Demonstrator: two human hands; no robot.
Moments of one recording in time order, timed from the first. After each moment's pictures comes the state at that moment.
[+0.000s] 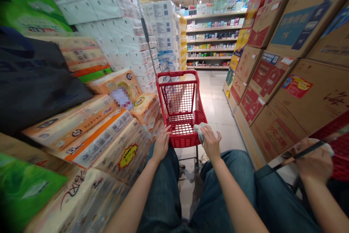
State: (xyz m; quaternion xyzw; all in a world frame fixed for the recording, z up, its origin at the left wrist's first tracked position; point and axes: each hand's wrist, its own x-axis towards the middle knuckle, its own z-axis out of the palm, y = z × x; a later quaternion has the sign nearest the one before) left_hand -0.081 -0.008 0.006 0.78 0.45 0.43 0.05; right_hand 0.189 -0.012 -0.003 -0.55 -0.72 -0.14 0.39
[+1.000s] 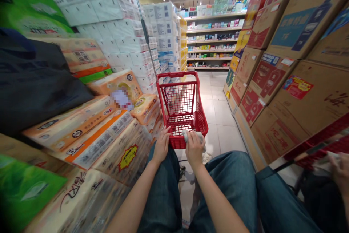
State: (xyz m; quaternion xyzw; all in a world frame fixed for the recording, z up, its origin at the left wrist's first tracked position) left_hand -0.080 -0.011 0.007 0.77 0.46 0.43 0.05; right_hand 0.098 -0.029 -0.001 -0.58 -0.69 -0.11 0.41
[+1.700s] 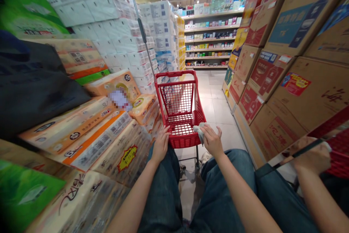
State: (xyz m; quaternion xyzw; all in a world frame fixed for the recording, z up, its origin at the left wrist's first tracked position) left_hand -0.080 -0.010 0.011 0.77 0.46 0.43 0.06; right_hand 0.204 -0.006 0.009 -0.51 -0.77 -0.13 0.37
